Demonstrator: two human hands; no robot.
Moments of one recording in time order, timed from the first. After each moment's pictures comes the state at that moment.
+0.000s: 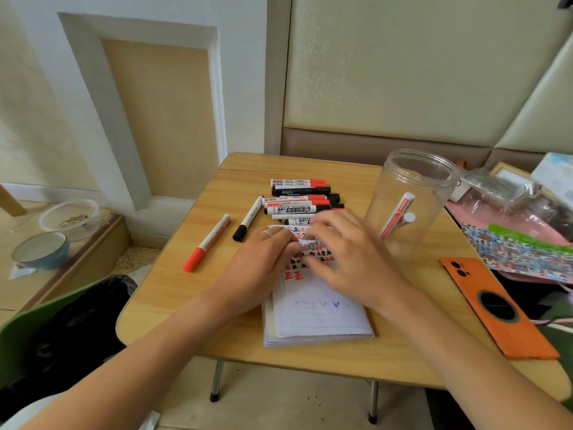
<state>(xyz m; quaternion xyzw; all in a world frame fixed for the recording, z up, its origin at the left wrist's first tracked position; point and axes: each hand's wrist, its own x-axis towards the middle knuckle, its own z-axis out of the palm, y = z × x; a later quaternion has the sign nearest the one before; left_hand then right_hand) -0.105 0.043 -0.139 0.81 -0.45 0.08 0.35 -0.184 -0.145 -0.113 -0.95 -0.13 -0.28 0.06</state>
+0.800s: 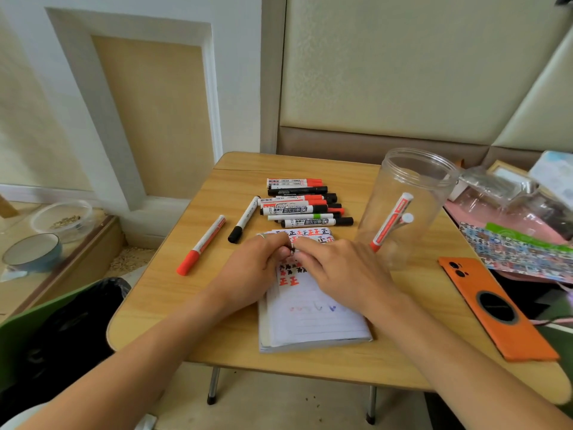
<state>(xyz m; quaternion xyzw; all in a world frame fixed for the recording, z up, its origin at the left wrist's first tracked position) -0.093 0.039 -0.147 0.82 -0.44 0.02 0.38 -0.184 -0.136 -0.124 -0.98 -0.07 -0.18 0.03</state>
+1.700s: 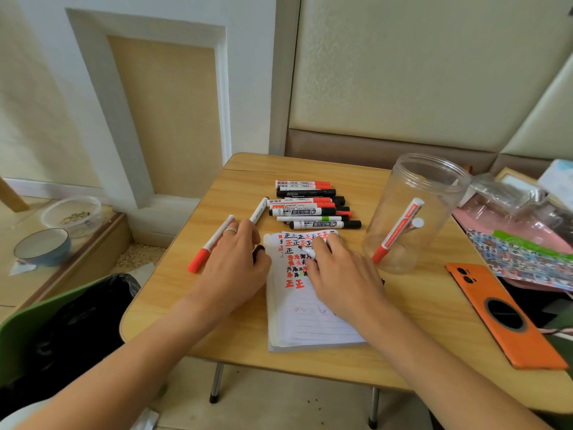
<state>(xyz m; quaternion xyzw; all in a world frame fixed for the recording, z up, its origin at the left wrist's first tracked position) -0.097 0.065 -0.137 0.91 -0.24 0.07 0.33 -0.180 -0.114 -0.143 -0.98 0.04 -0.20 -0.04</state>
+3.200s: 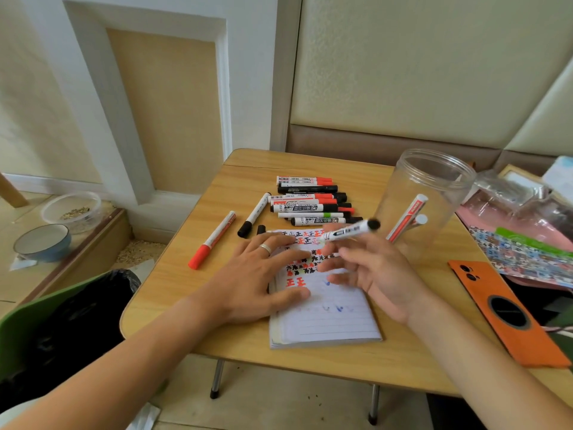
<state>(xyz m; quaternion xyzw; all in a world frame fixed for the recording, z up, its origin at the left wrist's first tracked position) -0.099 0.070 -0.151 0.86 -0.48 -0.01 0.19 -0.202 -0.145 -0.114 -0.62 0.08 -0.03 0.78</state>
